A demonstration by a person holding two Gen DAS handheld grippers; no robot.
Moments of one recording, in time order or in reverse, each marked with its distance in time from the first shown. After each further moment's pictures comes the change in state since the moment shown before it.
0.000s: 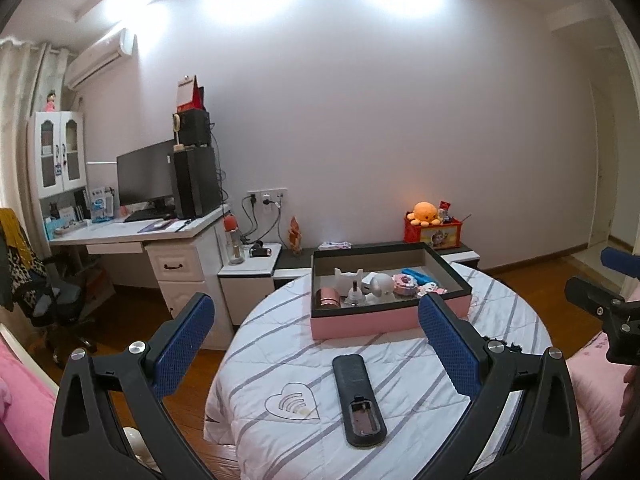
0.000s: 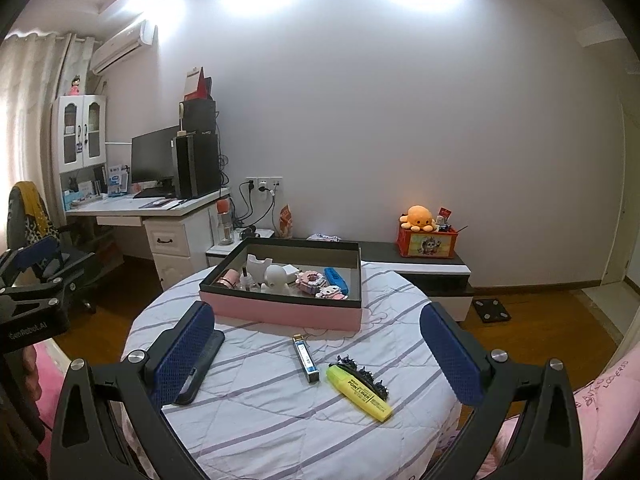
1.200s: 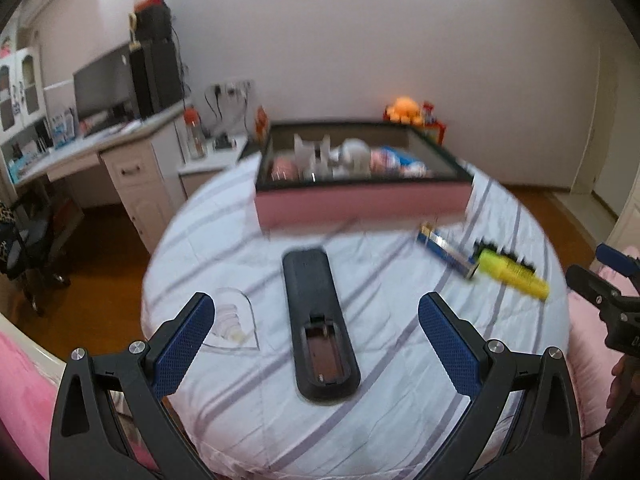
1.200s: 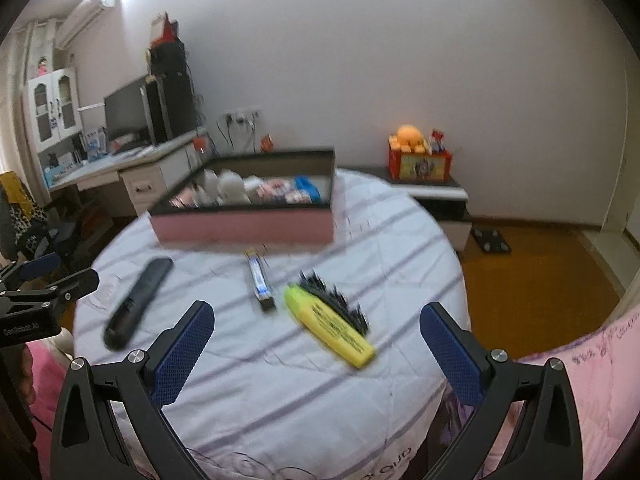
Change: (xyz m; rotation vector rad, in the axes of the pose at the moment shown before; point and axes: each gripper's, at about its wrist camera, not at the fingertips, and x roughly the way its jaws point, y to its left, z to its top) left arm 0.104 -0.036 -0.073 -0.010 0.415 -0.101; right arm 0.074 -0.050 -0.065 0.082 0.272 -0.016
